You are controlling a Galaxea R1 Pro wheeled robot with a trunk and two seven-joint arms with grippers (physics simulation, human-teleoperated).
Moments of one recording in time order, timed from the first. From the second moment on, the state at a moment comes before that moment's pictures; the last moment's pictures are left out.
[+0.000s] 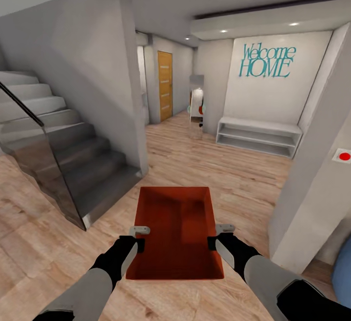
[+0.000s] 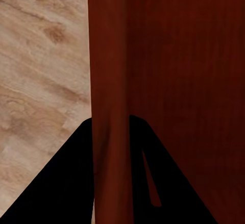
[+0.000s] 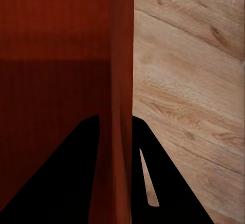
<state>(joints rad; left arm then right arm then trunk) -0.71 -0.14 0.01 -0.44 -0.03 0.45 0.21 -0.82 0.06 0.50 -0.26 -0.51 0.36 -0.25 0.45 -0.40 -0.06</state>
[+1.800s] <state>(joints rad) -0.71 -0.14 0.01 -0.43 -0.03 0.45 0.21 -0.82 0.06 0.50 -0.25 -0.52 0.36 -0.25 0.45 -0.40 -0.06</state>
